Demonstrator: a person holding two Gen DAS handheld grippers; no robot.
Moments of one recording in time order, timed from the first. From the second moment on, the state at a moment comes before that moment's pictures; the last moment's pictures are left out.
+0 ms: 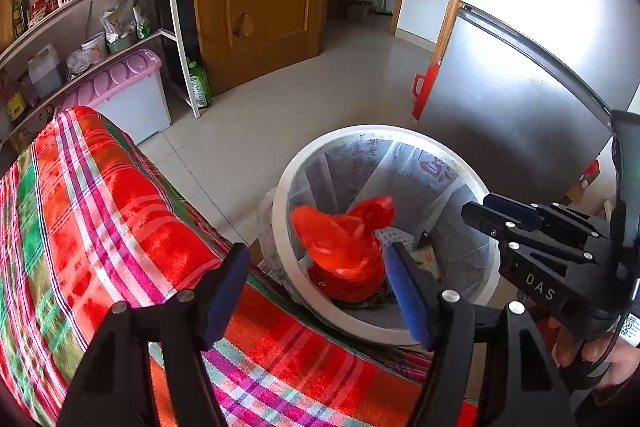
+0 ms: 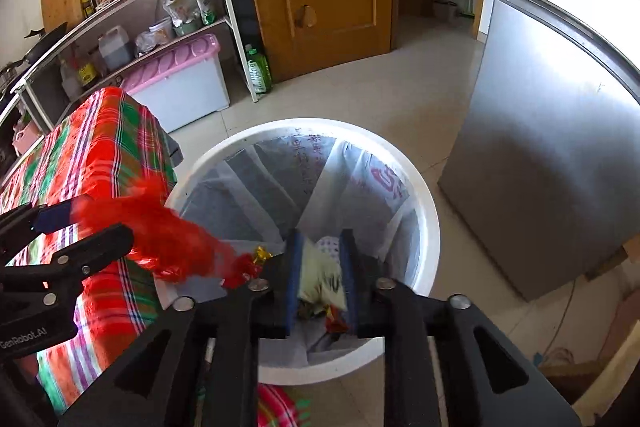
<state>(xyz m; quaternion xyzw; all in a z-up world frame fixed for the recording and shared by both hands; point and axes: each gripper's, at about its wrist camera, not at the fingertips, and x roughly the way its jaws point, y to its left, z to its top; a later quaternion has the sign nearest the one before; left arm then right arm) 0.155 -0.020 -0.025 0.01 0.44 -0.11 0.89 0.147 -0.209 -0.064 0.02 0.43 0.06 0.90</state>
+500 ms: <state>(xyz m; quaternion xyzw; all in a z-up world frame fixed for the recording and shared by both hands) 0.132 -0.013 -0.004 0.01 0.40 -0.10 0.91 0.125 -0.207 -0.043 0.04 0.40 0.06 0.91</state>
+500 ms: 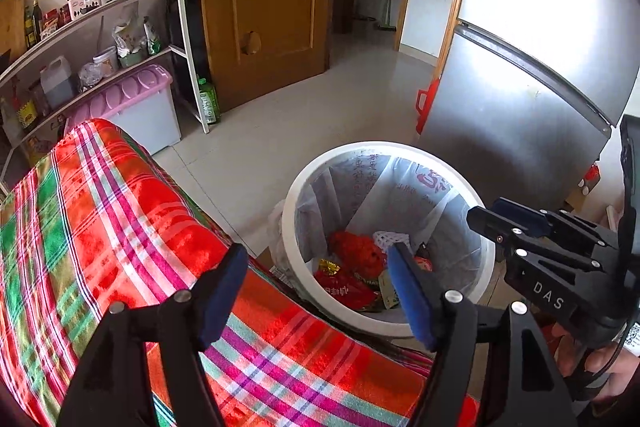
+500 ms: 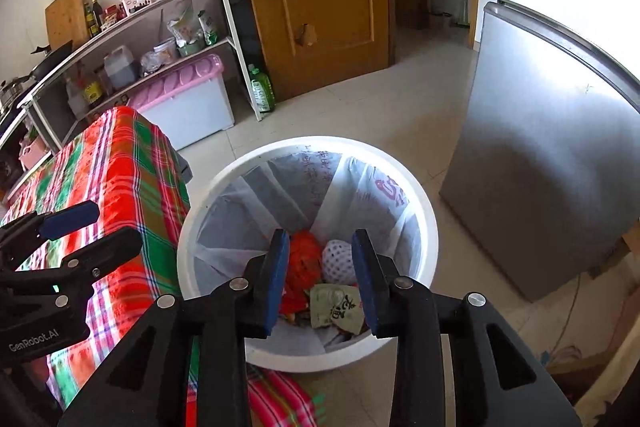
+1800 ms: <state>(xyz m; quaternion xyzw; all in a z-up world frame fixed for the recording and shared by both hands) 0.056 0.005 0.002 0.02 0.35 -0.04 0.94 0.034 -0.195 -0.027 0.03 0.34 0.04 0.94</state>
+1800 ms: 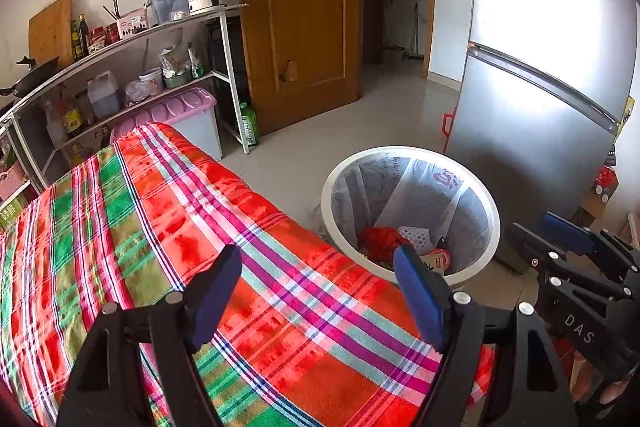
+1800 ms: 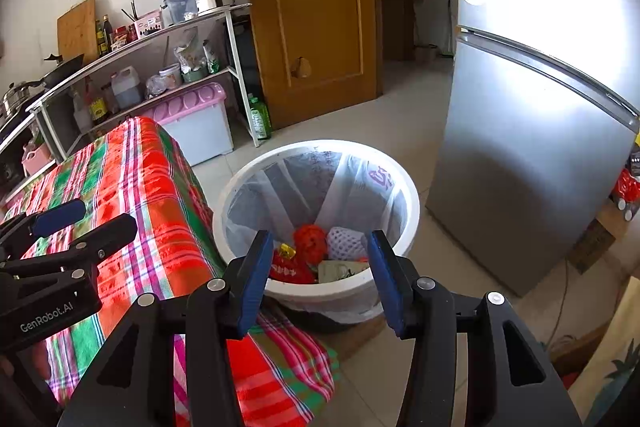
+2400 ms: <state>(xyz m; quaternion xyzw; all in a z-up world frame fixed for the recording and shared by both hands) 0.054 0.004 0.000 0.03 0.35 -0.03 0.94 0.033 -0.195 -0.029 0.03 0.34 0.04 0.94</state>
